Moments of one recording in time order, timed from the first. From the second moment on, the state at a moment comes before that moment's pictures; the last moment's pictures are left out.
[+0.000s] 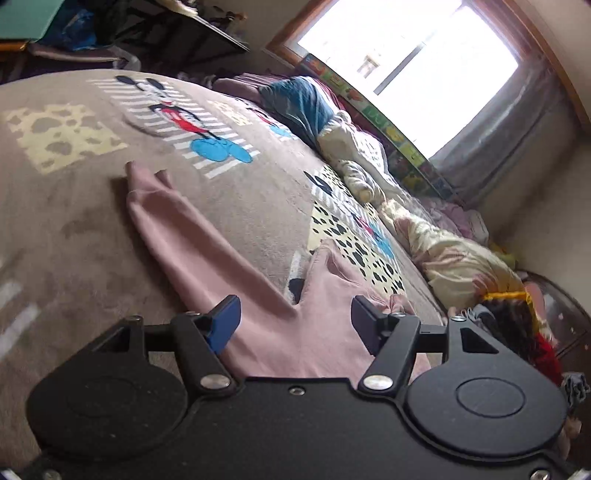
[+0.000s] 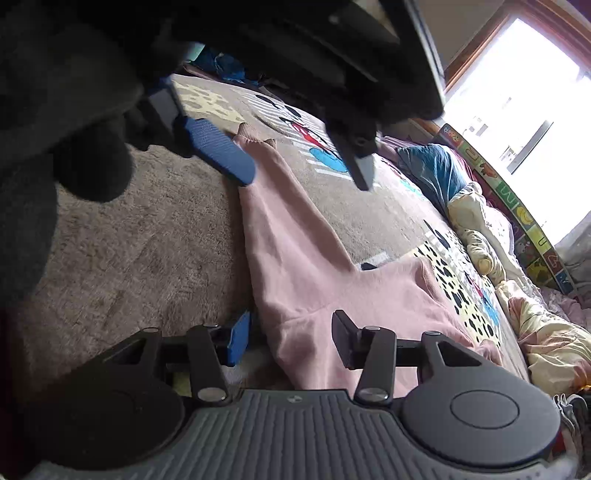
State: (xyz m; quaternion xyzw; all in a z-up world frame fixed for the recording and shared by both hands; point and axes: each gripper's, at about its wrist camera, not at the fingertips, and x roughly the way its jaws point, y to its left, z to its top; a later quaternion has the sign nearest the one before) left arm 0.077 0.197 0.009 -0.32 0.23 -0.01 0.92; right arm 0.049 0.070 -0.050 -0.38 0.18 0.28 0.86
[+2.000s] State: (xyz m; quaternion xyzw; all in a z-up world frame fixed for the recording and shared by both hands) left arm 0.304 -0.015 -0.031 0.11 0.42 -0.15 0.89; right arm 0.073 -0.138 -0.046 0.17 0.31 0.22 0.91
